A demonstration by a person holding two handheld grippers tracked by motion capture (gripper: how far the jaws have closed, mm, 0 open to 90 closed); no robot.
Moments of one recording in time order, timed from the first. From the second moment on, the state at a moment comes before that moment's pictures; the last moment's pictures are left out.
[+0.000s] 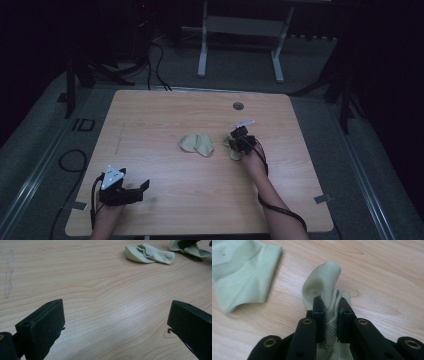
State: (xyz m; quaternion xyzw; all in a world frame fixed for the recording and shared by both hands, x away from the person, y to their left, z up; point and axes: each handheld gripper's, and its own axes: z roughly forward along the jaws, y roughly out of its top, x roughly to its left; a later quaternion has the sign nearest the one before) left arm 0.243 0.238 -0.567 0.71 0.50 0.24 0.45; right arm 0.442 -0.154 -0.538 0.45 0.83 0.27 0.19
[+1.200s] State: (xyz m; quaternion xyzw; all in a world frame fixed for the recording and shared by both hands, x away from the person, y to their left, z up) left arm 0.245 0.234 -0.568 0.71 0.49 0.24 0.44; right arm 0.324 -0.160 -0.479 0.24 0.90 0.33 0.14
